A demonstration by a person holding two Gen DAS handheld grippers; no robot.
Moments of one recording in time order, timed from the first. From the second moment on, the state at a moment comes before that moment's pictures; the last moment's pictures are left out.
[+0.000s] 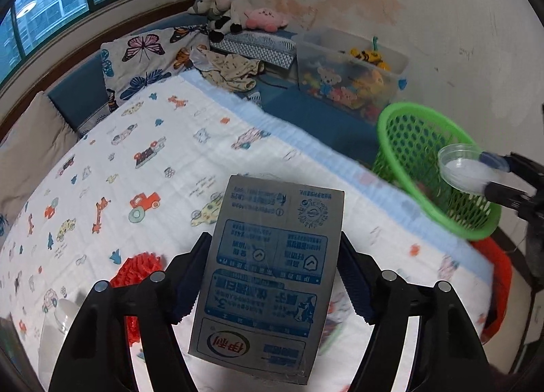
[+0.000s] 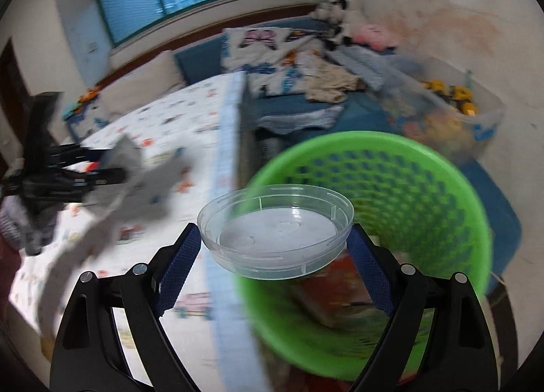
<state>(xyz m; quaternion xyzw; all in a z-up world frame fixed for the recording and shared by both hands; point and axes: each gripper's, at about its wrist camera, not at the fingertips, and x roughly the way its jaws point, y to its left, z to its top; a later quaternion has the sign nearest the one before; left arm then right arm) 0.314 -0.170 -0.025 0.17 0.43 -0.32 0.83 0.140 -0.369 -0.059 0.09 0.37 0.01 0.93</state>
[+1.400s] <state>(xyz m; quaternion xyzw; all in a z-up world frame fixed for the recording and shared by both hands) 0.259 -0.384 -0.025 0.14 0.43 -0.41 0.79 0.061 -0.466 -0.061 0.15 0.33 -0.09 0.93</state>
